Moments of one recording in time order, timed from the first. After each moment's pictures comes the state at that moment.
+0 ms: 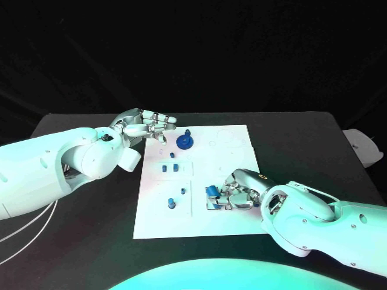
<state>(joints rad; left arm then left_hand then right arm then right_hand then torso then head) 1.16 -0.90 0.01 1.55 -0.17 -0.20 0.12 1.46 -0.17 0.39 0.09 0.20 1.01 0.20 0.10 0.07 1.10 0.12 0.18 0.08 1.17 0.04 0.87 0.36 0.17 1.06 0.12 0.81 0.54 0.98 -0.92 -0.13 1.91 -1.43 -0.45 -0.54 1.18 0.00 -0.17 0.29 0.41 1.11 0.05 0.30 0.35 1.43 -0.02 1.30 1.31 1.47 -0.08 1.52 1.31 0.03 1.47 0.03 1.52 1.31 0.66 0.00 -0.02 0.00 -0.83</state>
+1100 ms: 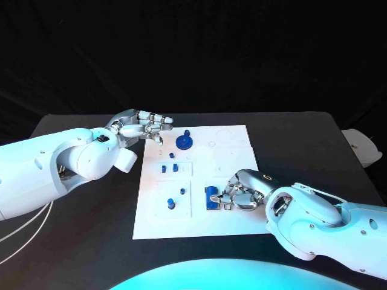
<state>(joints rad) 1.16 -0.91 0.00 1.56 -0.17 -0.19 0.12 1.46 -0.17 0.39 0.09 0.20 1.01 0.20 0.10 0.07 1.10 0.13 0.18 0.08 1.17 0.04 0.87 0.36 0.17 1.06 0.12 0.81 0.54 0.98 -0.96 -0.13 1.96 -1.49 -0.45 -0.56 1.07 0.01 -0.16 0.28 0.30 1.12 0.04 0.33 0.42 1.45 -0.03 1.30 1.31 1.47 -0.08 1.53 1.31 0.03 1.47 0.03 1.52 1.31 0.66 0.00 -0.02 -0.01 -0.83</state>
